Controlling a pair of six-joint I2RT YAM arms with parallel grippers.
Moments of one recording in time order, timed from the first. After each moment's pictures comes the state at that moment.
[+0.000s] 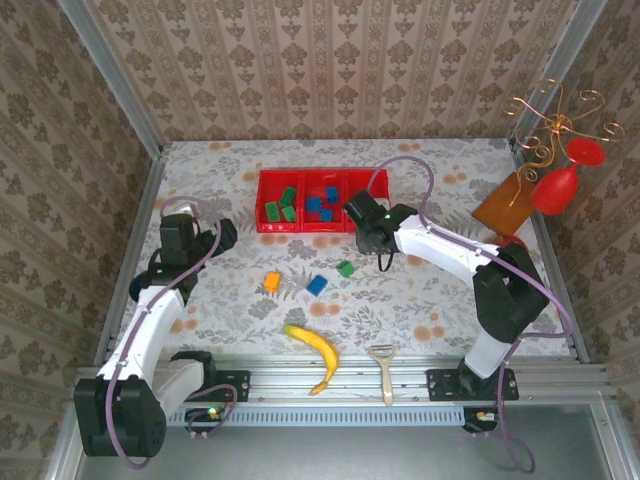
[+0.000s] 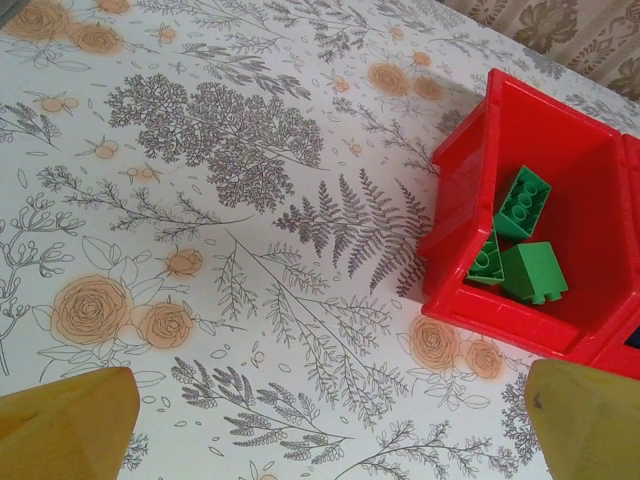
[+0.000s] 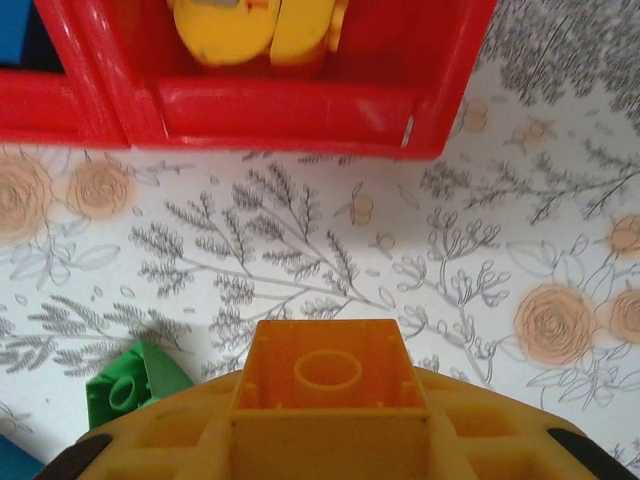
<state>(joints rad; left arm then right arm) -0.08 0.97 0.64 -0.28 0.00 -0.41 0.63 1.70 1.27 -0.76 0.33 0.60</state>
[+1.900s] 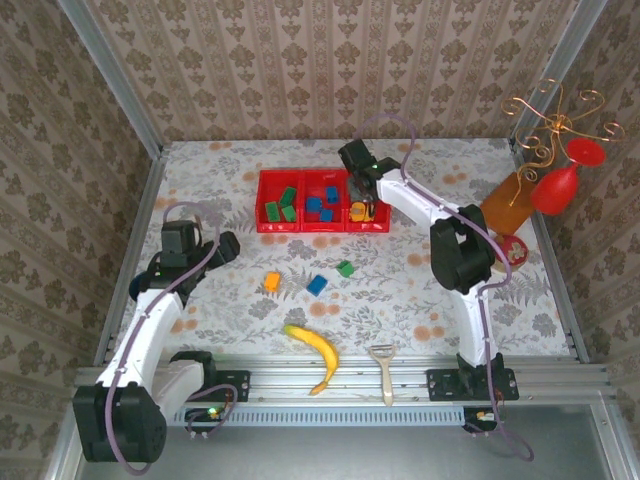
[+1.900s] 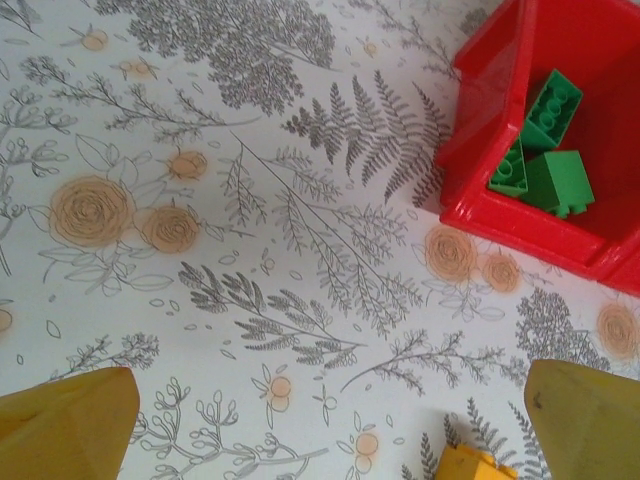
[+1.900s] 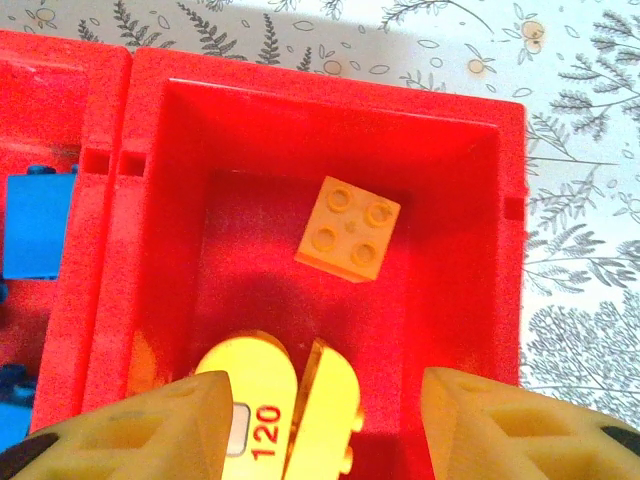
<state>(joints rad) -0.10 0.95 0.64 -0.46 0.05 -0.41 0.46 2.13 1.83 -0.74 0.37 0.31</state>
